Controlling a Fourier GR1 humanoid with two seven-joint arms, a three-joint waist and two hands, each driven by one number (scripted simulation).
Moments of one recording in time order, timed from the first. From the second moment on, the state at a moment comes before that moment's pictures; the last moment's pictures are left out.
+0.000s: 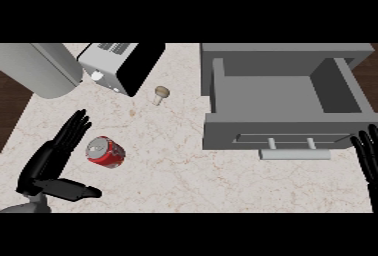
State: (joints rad) left arm -0.02 0.20 0.20 -1.43 0.03 -0.43 -0.17; right arm 0.27 -0.07 -0.21 -2.03 -0.06 0.19 0.00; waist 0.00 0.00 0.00
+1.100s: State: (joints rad) left arm -0.14 0.28 0.24 -0.94 -0.08 -0.44 -0.50; right arm 0.24 -0.03 -0.20 -2.08 -0.02 0.18 0.05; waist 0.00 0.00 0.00
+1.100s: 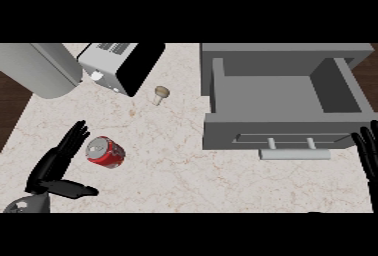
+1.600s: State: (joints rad) left arm -0.25 0.28 0.23 -0.74 -0.11 -0.41 -0.57; right arm 0.24 -0.03 -0.23 -2.10 -0.05 0.20 0.07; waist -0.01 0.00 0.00
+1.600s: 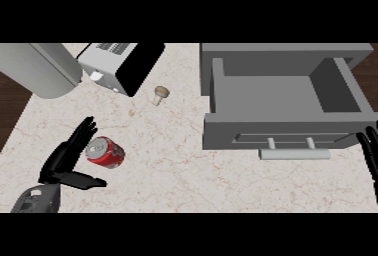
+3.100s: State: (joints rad) left arm -0.38 0.19 0.16 -0.62 -0.11 -0.36 -0.62; right arm 0.28 -0.02 -0.23 -2.15 -0.07 0.21 0.08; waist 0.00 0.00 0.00
